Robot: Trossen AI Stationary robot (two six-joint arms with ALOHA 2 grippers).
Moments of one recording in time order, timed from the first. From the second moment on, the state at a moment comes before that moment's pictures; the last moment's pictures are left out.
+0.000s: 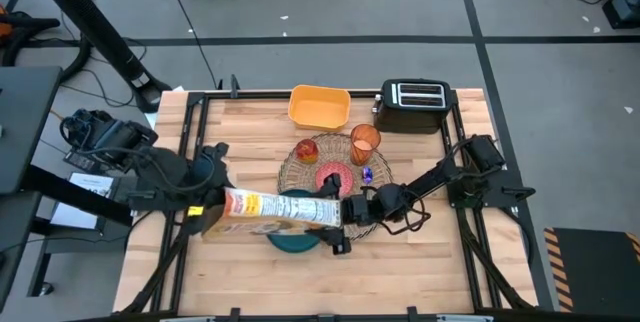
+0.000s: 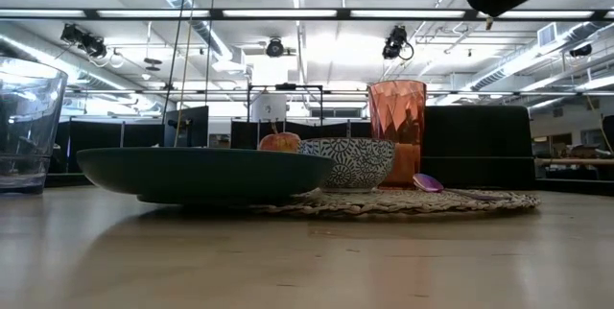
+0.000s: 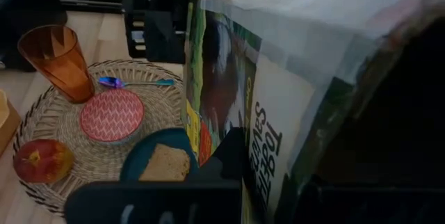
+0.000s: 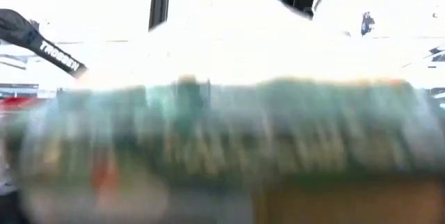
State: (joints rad) left arm -0.53 1.18 1.66 -1.03 -0.25 -0.38; right arm 0.35 1.91 0.98 1.44 0.16 -0.16
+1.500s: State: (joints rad) left arm -0.52 1.05 1.62 -1.13 -0.42 -0.30; right arm 0.59 1.37 0.36 1.50 0.56 -0.22
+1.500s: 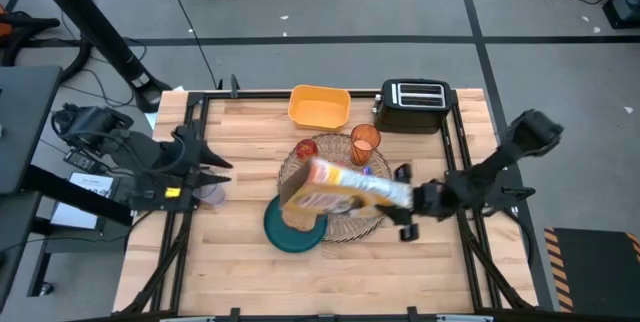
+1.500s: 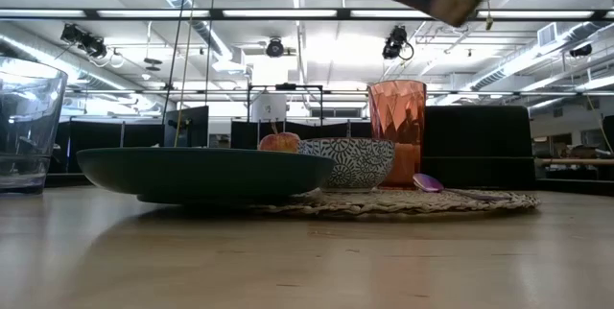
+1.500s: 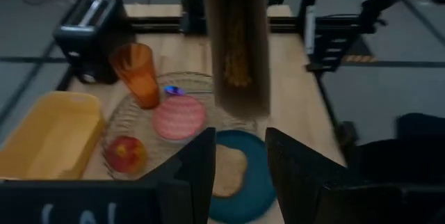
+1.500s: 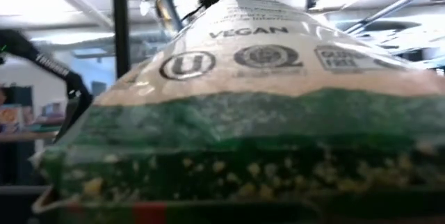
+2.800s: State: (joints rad) left arm -0.39 1.05 0.94 -0.34 -0.48 -0.33; right arm 0.83 0.02 0.14 0.14 0.82 -0.16
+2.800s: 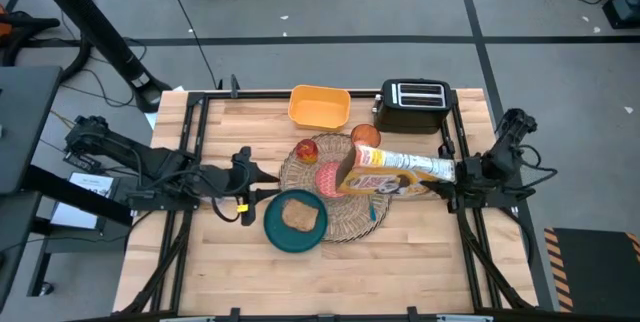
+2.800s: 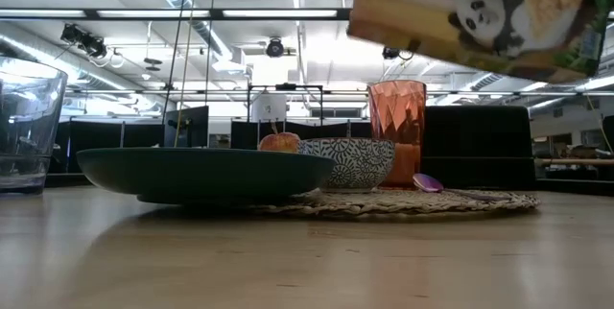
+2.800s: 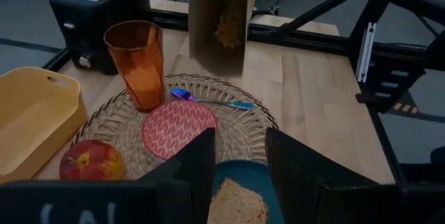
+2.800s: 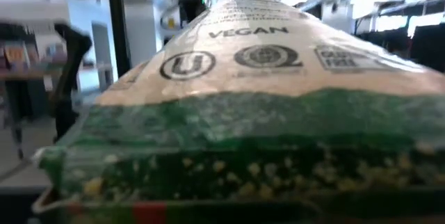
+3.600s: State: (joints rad) left arm -0.39 1.05 0.94 -0.34 -0.48 -0.33; right arm 0.70 0.26 0.27 -0.19 0.81 -0.02
